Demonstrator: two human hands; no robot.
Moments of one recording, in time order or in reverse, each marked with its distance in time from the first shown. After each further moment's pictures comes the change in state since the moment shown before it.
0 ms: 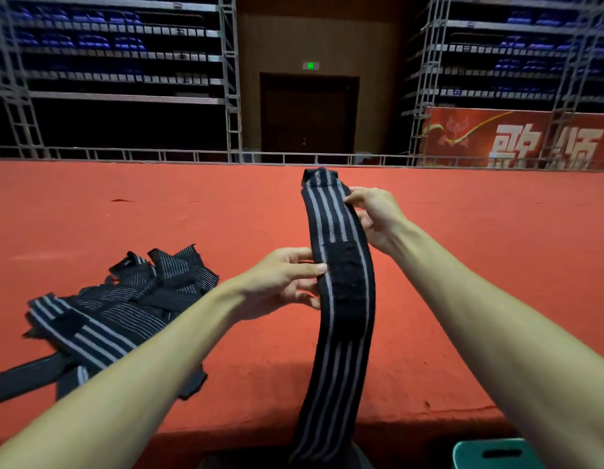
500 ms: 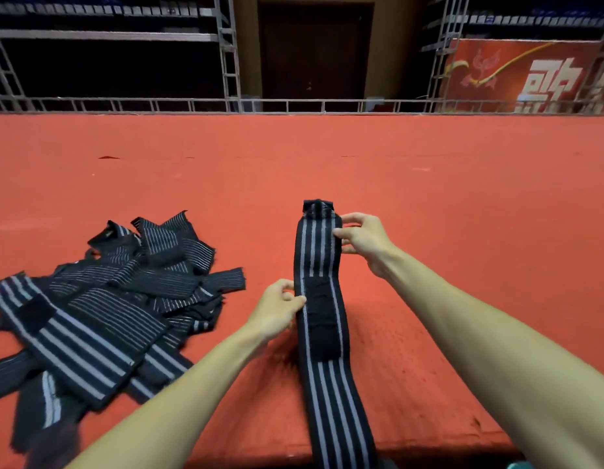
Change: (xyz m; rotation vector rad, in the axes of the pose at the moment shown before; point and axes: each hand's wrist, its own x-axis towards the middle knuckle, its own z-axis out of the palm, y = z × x) left_hand 0.064 -0.150 -0.083 0.365 0.571 -0.201; right_hand 0.082 0.143 -0.006 -0.312 0.009 0.177
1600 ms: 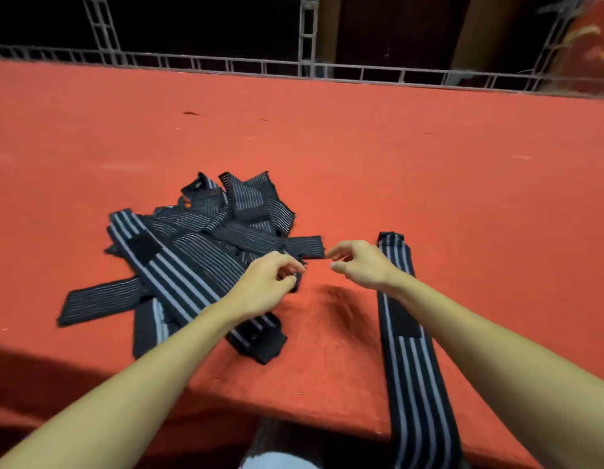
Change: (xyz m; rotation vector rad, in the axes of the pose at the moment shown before) left_hand -0.045 -0.044 -0.143 0.540 0.147 0.204; right_hand -0.027 0.044 0.141 -0.791 -0.441 -0.222
